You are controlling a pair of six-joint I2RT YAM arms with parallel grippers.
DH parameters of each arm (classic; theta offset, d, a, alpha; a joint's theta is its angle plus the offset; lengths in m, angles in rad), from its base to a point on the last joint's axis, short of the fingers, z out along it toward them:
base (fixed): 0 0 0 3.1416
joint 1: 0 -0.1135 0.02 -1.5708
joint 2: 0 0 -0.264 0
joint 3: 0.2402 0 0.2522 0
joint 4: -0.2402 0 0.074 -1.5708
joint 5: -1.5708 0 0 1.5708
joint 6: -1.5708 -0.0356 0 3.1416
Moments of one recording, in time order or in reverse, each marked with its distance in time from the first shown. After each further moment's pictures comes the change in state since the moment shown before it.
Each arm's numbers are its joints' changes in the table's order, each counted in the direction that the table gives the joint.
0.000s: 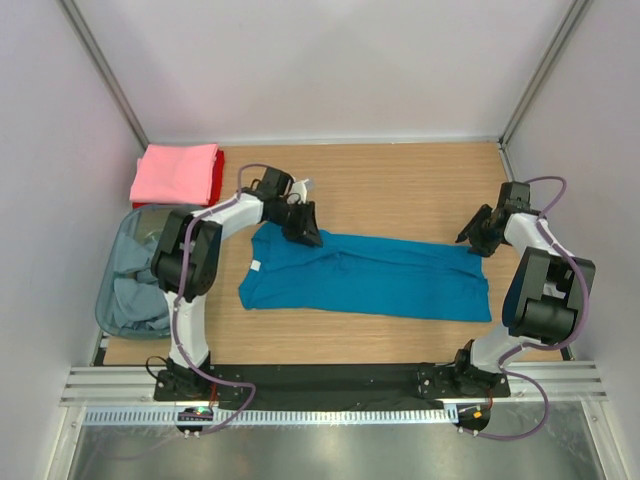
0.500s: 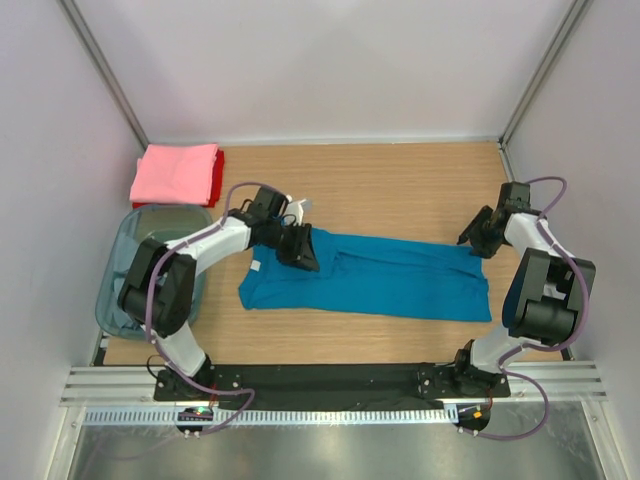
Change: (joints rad) left arm 0.063 0.308 -0.300 -0.003 -0.029 0.035; right arm 0.000 0.006 0.000 -0.021 -0.023 0.003
